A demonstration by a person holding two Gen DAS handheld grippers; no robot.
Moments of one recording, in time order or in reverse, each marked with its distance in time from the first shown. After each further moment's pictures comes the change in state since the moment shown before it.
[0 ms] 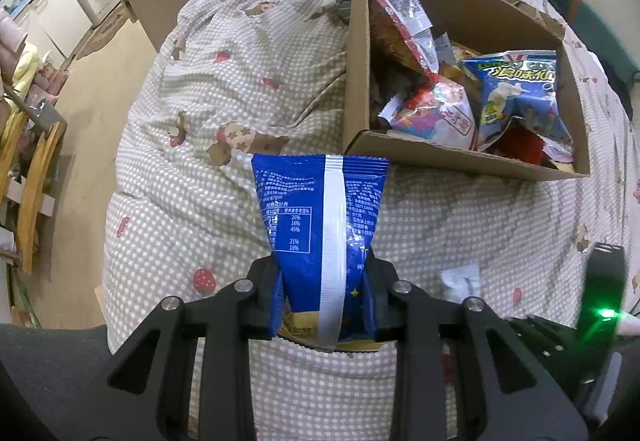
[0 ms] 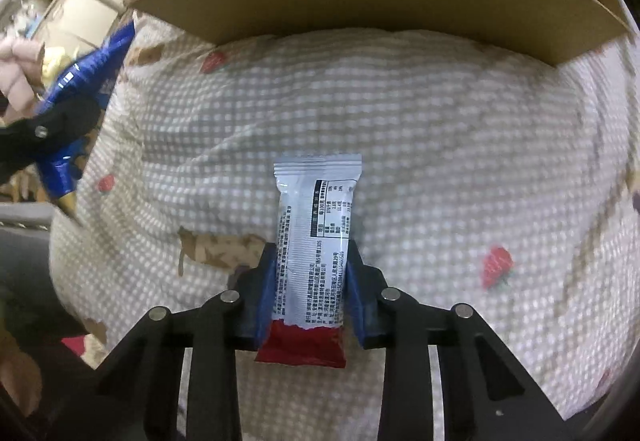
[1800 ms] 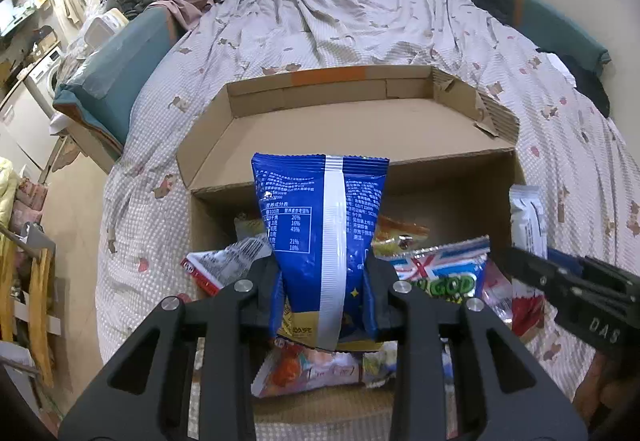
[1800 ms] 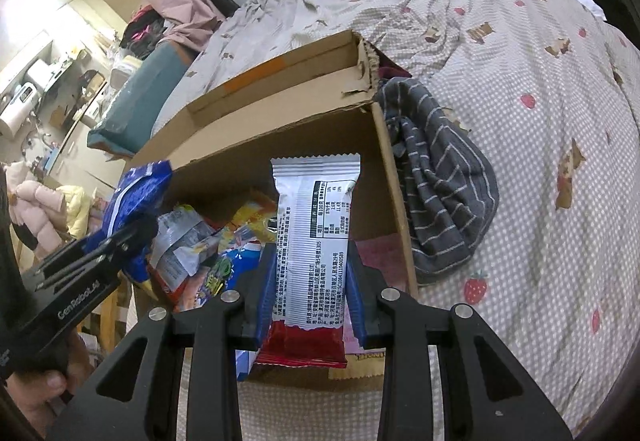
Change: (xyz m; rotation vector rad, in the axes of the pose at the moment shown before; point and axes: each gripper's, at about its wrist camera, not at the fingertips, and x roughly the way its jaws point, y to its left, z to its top) left arm 0.001 -0.127 0.160 0.238 -0.222 -0.018; right arm -0.131 -0.117 0.153 0.133 -0.430 0.076
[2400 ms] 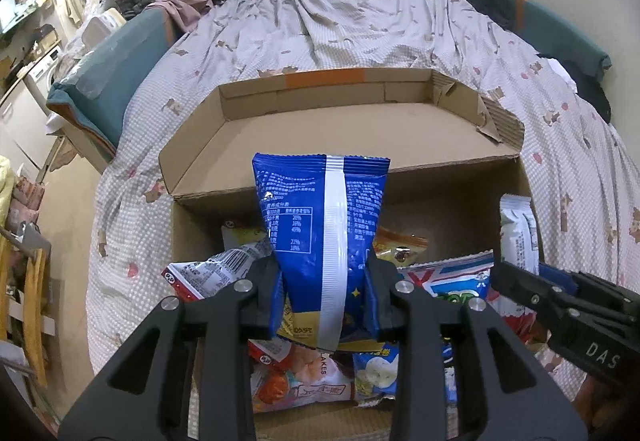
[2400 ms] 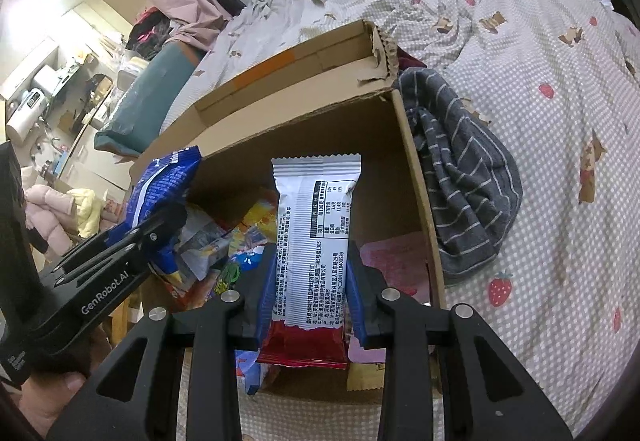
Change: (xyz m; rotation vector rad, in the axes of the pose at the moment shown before) left arm 0.010 -0.004 0.000 -0.004 -0.023 -0.012; right arm 0.009 0.001 0.000 0.022 -0.006 0.046
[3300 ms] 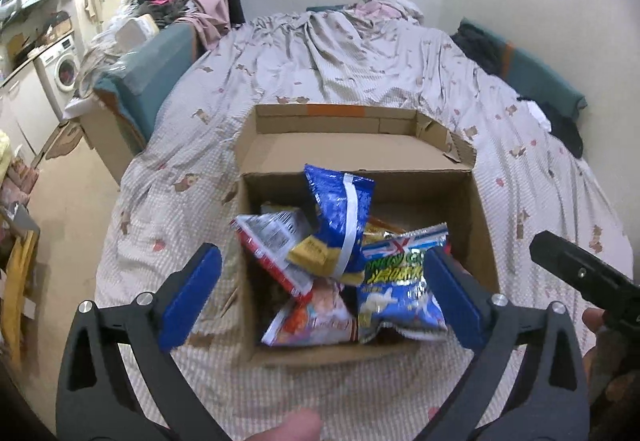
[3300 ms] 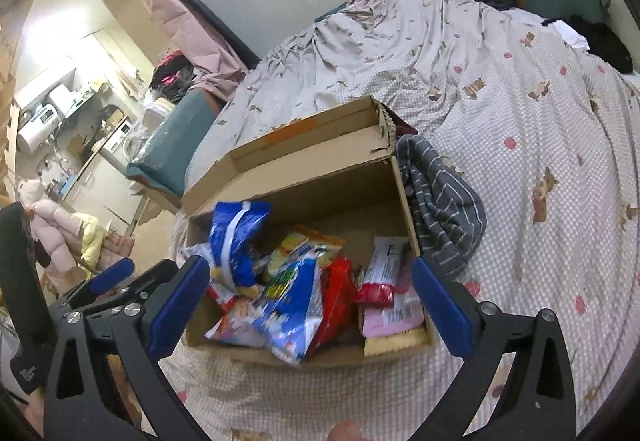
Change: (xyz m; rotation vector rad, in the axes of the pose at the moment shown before) left arm -0.103 0.040 -0.044 -0.101 -0.130 -0.066; right arm -0.098 0.041 -0.035 -0.060 -0.213 -0.028
